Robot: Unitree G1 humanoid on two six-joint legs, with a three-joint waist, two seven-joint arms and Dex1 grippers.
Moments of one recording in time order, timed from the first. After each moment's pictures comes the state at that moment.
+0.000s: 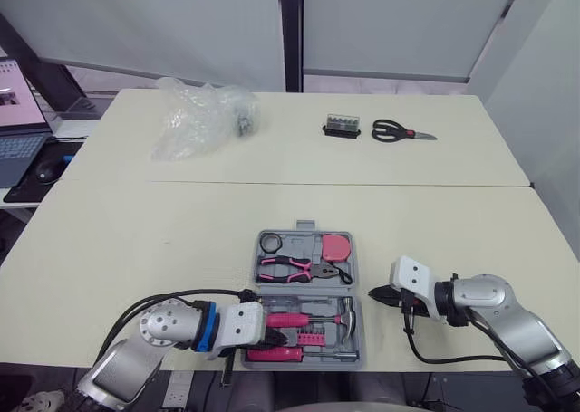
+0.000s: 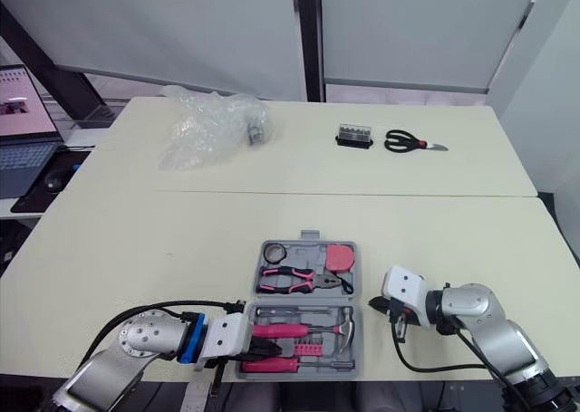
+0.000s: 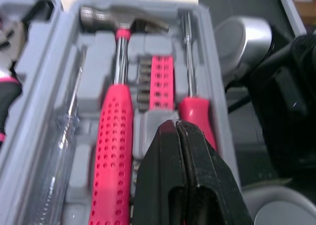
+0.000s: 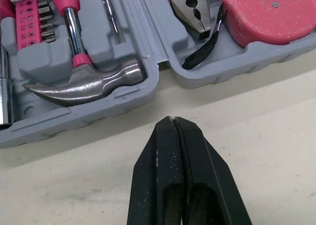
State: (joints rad) left arm 0.05 0.75 -0.31 -0.25 -0.07 0.05 -1.13; right arm -0.04 -0.70 0.22 -0.29 0.07 0.41 1.00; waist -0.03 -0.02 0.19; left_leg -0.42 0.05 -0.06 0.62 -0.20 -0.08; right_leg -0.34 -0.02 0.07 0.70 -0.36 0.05
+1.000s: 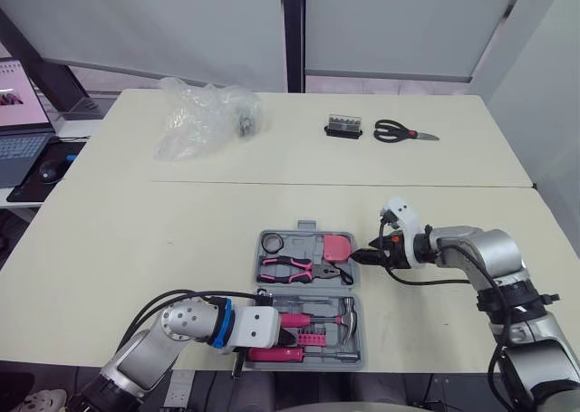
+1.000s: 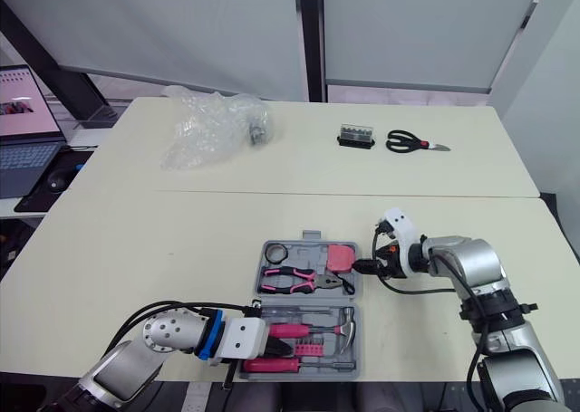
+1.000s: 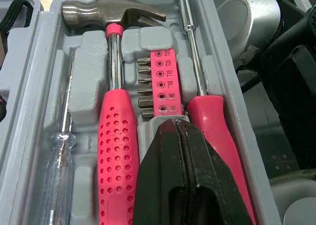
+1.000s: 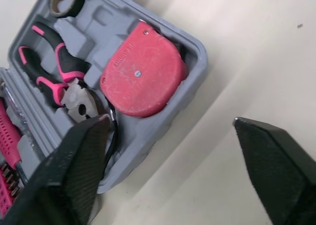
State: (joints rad) left arm -0.02 0.76 -0.41 -0.20 -0.01 -0.03 -1.13; right arm -0.52 -0.48 0.13 0.06 0.34 1.18 0.77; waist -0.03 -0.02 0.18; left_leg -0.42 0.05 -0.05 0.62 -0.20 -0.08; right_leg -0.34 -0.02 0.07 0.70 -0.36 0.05
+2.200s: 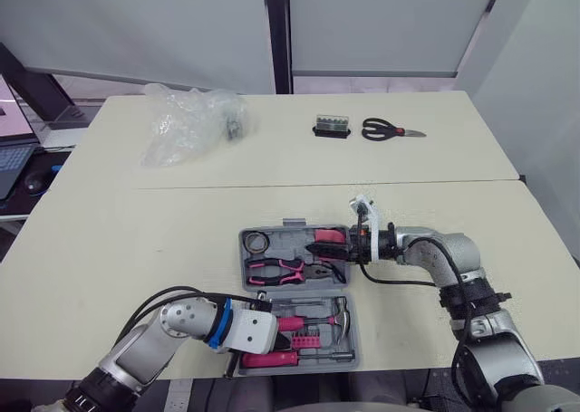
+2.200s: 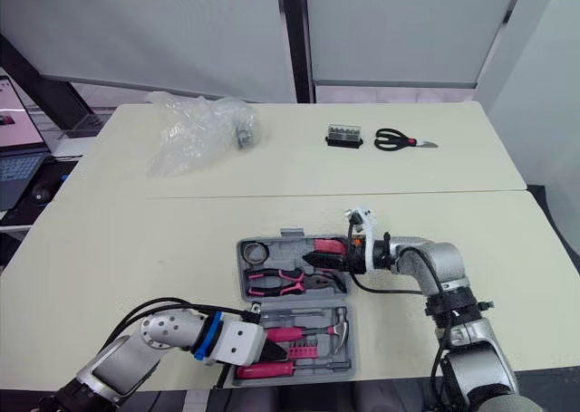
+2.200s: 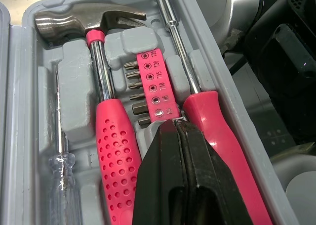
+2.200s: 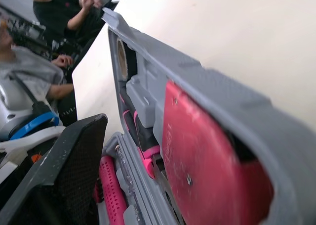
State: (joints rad) left arm -0.03 0.79 -0.44 -0.17 0.02 -0.10 -1.18; right arm -0.56 -0.35 0.16 0.10 0.47 0.93 0.98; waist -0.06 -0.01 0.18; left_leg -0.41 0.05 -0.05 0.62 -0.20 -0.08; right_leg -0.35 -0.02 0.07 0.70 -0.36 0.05
